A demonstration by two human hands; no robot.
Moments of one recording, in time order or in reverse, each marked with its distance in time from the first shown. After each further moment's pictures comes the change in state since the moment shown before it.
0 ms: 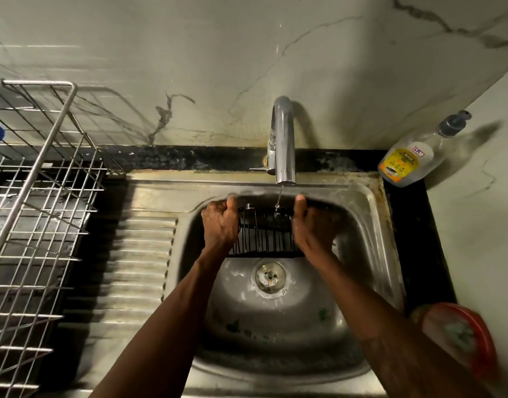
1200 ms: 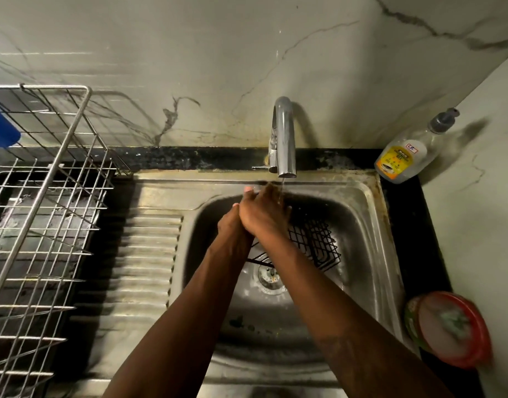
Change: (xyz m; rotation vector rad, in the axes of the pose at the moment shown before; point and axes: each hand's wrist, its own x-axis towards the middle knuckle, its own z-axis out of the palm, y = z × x) left_hand -0.012 0.022 0.013 -0.335 -0.062 -0.738; right_hand -0.024 -0.095 0.022 0.052 -0.345 0.131
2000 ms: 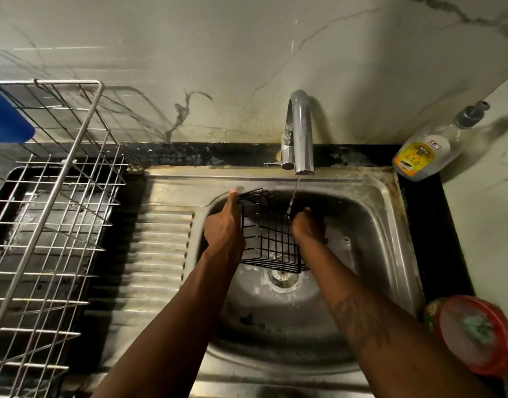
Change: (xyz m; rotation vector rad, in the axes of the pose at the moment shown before) left_hand 0.008 -0.004 -0.037 0.016 0.252 0.075; right_hand 0.043 0.075 0.013 0.175 0.072 0.393
